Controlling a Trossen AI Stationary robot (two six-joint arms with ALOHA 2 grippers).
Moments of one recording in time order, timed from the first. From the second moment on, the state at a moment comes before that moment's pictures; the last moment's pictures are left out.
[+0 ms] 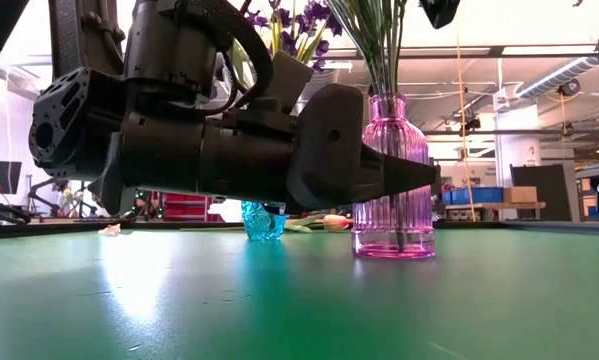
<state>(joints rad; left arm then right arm) -0.37 2.31 0.97 1.26 -0.61 -0.12 0.48 1.42 0.99 -0.02 0.65 0.28</state>
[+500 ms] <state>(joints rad) -0.37 2.31 0.97 1.24 -0.61 -0.14 0.48 1.41 1.07 -0.17 0.65 0.33</state>
